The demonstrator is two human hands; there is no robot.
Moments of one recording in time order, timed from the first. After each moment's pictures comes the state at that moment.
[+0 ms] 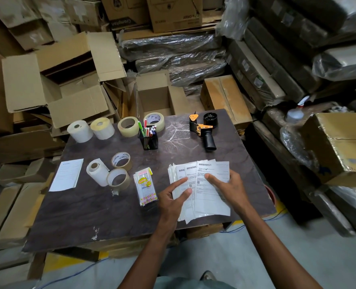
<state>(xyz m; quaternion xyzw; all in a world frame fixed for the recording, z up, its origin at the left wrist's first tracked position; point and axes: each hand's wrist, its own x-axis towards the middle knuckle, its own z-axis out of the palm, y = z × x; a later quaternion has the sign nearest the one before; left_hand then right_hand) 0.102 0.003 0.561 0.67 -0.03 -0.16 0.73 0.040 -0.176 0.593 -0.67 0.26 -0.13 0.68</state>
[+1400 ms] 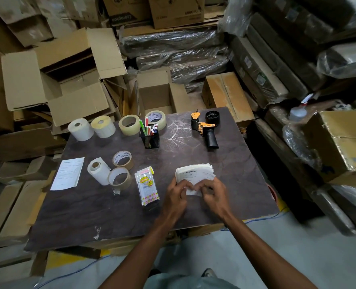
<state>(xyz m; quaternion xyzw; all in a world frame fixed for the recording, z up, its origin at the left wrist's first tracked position) 0.134 0.001 0.531 0.83 -0.26 -0.06 0.48 0.058 -0.143 0.534 -0.81 0.17 -0.19 0.52</state>
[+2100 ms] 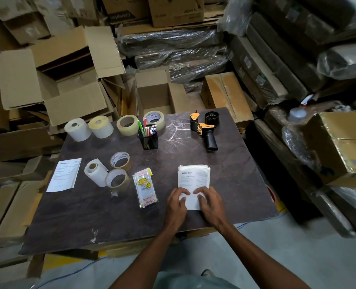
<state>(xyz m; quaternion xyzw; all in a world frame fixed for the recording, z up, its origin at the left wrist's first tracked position) 0.126 -0.002 0.483 0.84 -0.19 -0.09 0.51 0.055 -0.141 0.465 -0.81 0.19 -0.16 0.53</state>
